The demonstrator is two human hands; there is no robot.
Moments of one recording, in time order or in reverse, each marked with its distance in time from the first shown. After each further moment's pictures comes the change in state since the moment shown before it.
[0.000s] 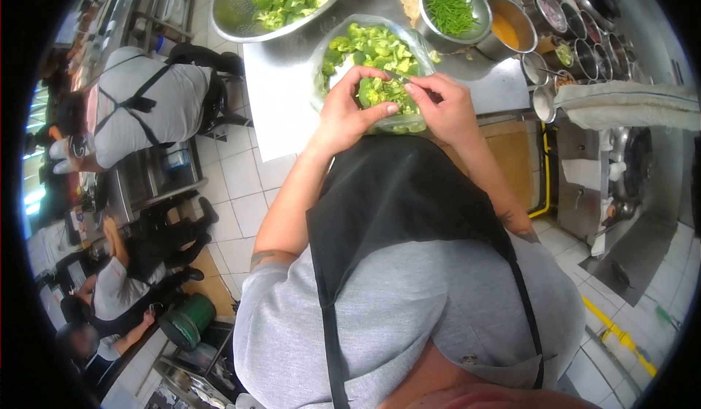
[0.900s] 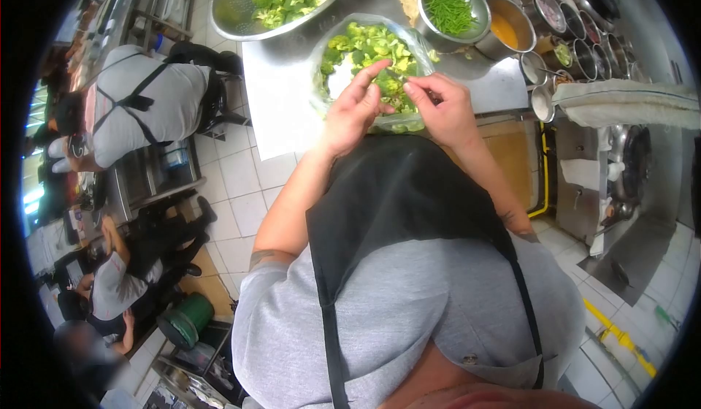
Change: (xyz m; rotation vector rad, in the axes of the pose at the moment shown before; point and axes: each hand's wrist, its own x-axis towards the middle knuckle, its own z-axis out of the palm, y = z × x) left_hand -0.007 -0.012 0.015 -0.669 -0.025 -0.207; right_hand -0.002 -0.004 -0.002 0.130 0.005 0.070
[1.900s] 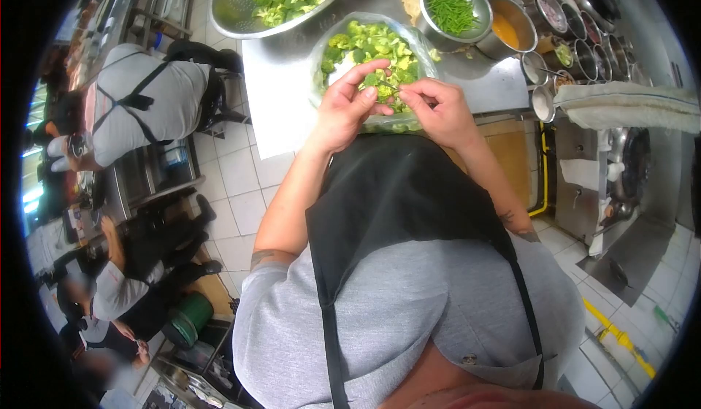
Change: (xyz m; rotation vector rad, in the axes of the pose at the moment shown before) left_hand 0.000 0.008 -0.011 -0.070 -0.094 0.060; right_hand -0.001 0.009 0.003 0.100 -0.206 0.026
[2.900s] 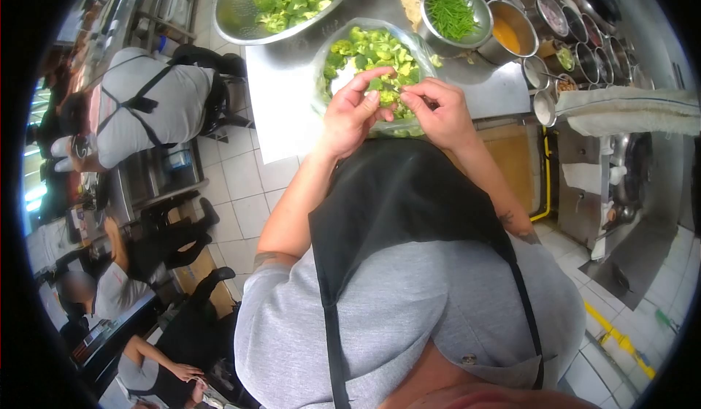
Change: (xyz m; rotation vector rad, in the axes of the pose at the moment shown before) left_hand 0.003 -0.007 0.006 -0.005 0.045 -0.006; right_hand 0.007 -0.001 -0.001 -0.077 0.093 -0.134
